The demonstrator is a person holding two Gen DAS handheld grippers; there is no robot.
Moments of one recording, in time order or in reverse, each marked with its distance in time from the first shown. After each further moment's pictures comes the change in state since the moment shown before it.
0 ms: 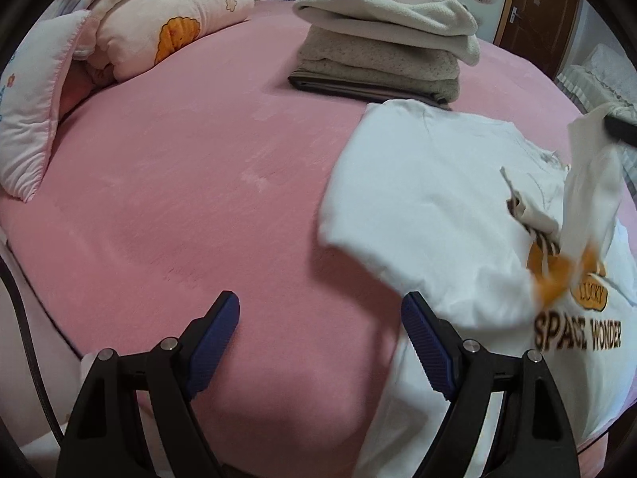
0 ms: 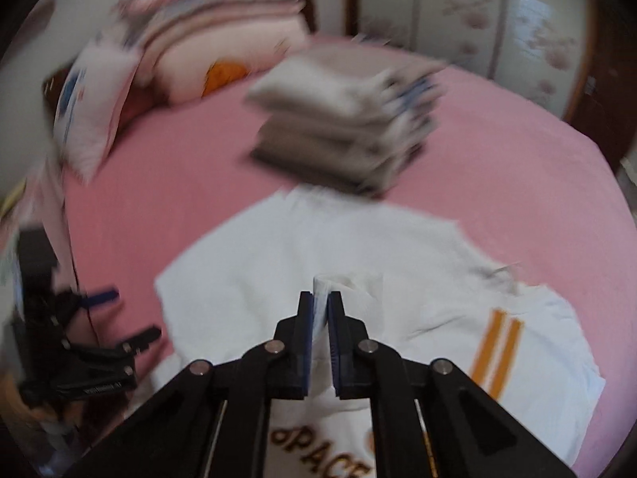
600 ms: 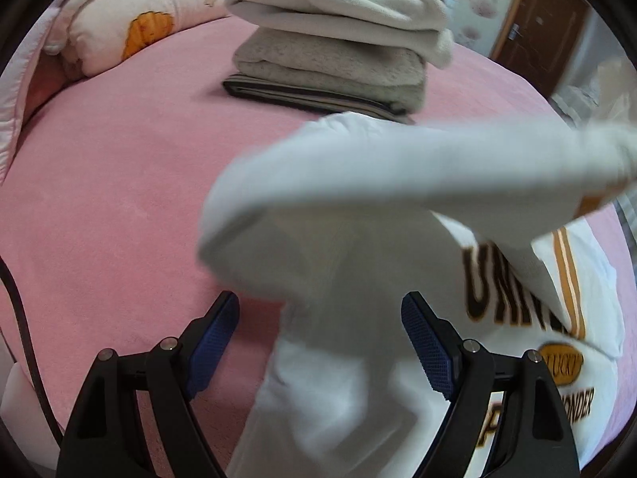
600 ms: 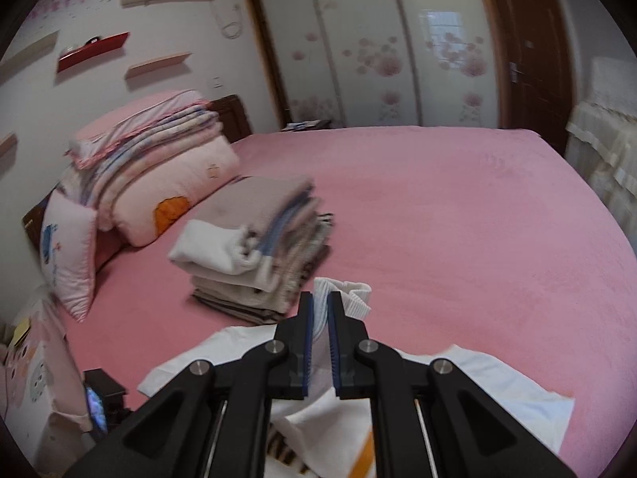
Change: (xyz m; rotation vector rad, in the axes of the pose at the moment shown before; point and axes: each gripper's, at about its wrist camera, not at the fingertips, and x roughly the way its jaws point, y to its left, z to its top) left arm 0.041 -0.064 0.033 -0.084 -0.007 -0.045; right arm -0.051 -0.090 0.056 0.163 -0.232 0.052
